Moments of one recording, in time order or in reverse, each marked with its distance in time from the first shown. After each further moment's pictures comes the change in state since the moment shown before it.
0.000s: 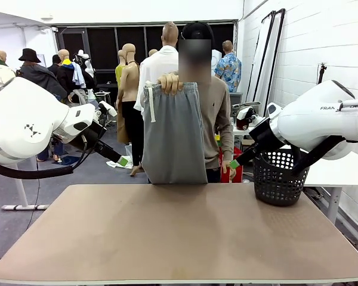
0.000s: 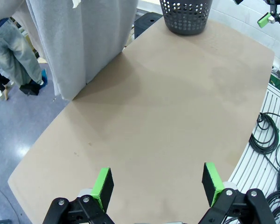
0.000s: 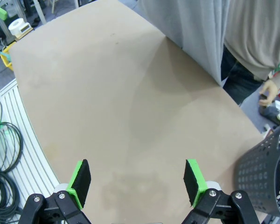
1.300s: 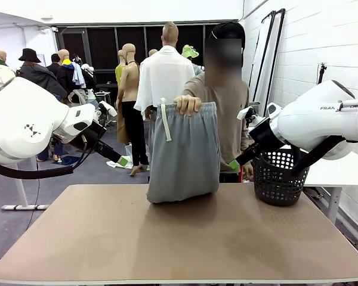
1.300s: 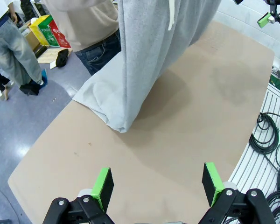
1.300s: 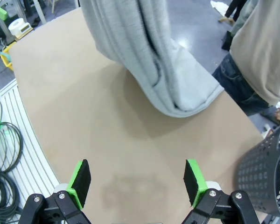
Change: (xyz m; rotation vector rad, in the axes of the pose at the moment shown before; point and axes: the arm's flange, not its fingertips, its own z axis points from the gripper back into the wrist) left arm 0.000 0.000 0.000 0.000 0.000 0.000; right arm 0.000 0.000 0.000 0.000 0.000 0.000
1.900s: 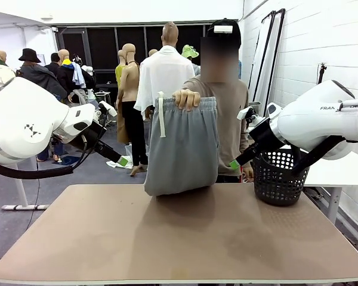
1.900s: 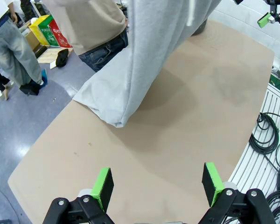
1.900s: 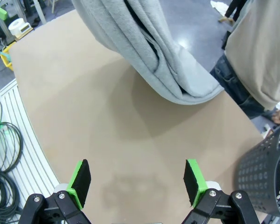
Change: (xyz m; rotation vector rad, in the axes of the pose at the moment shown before) left arm 0.000 0.000 0.000 0.000 0.000 0.000; right arm 0.000 0.000 0.000 0.000 0.000 0.000
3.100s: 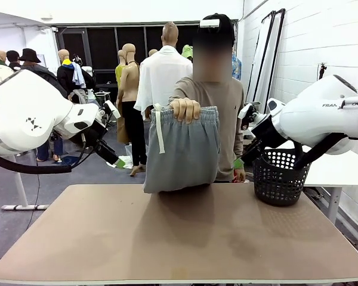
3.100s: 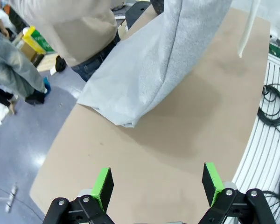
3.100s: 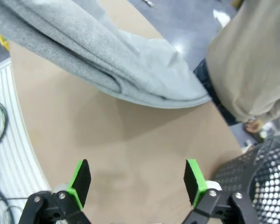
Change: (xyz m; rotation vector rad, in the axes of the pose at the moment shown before) left arm 0.013 0.002 0.005 0.004 0.074 -0.189; right arm 0.007 -0.012 0.014 -0.033 0.009 0.204
